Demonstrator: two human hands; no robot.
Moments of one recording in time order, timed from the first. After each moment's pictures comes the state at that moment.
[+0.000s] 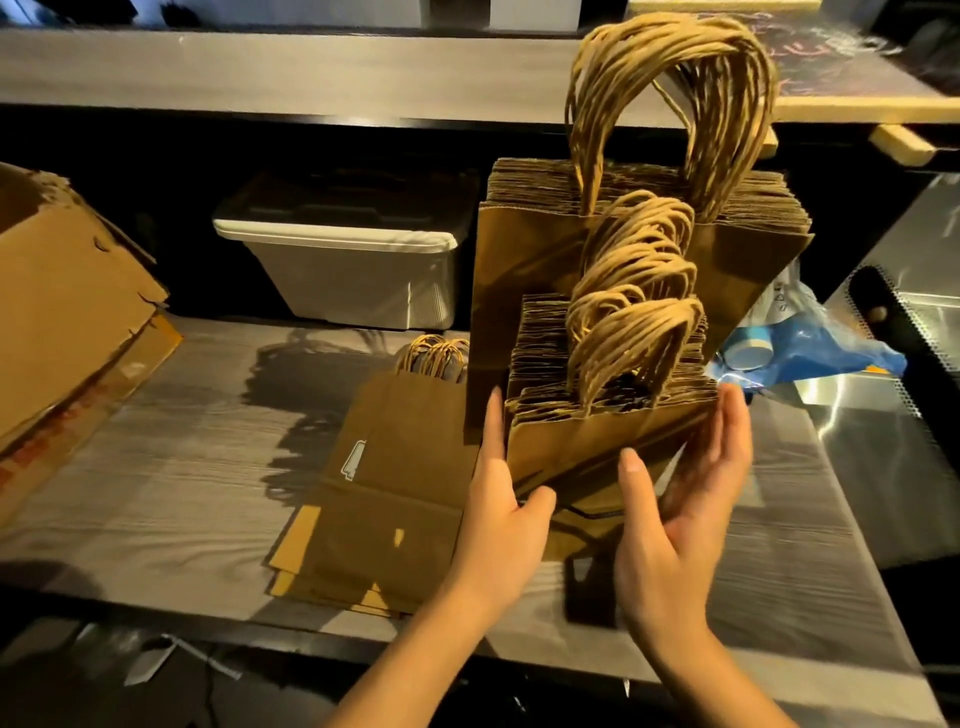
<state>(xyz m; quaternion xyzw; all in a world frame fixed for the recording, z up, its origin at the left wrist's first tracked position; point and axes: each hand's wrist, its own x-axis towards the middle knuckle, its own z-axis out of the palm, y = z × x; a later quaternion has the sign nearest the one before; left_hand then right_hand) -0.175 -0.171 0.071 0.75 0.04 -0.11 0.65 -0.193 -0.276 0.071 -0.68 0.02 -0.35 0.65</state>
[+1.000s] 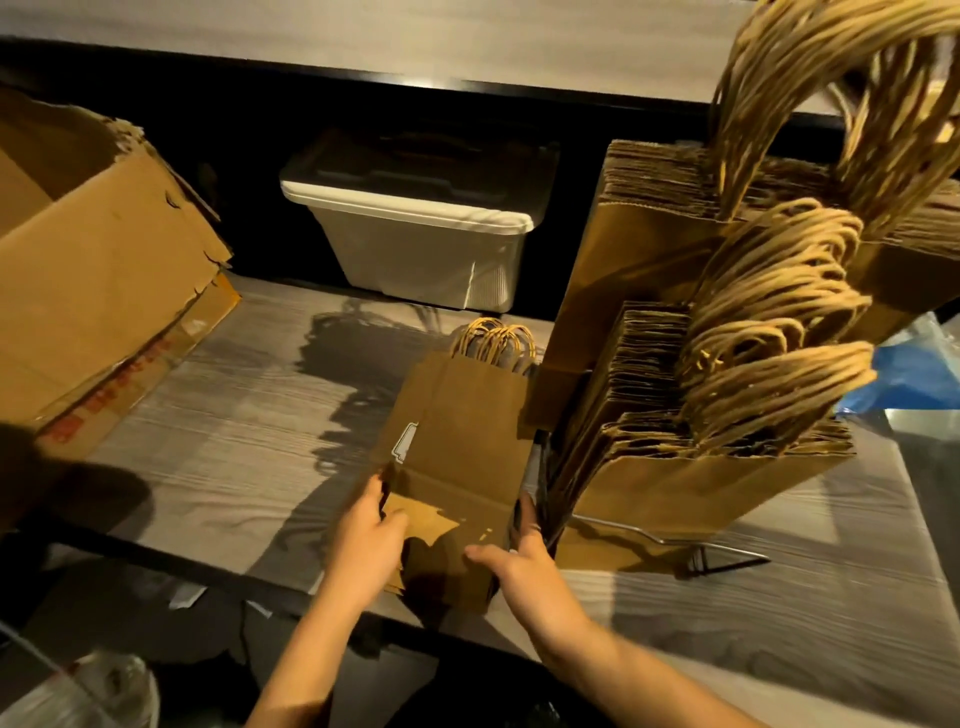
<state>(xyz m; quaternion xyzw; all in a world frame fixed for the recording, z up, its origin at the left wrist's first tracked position) -0.163 -0.034 0.002 0.82 0.29 -0.16 0.46 -0.180 -0.190 0.020 -0.64 0.17 0.30 0.68</state>
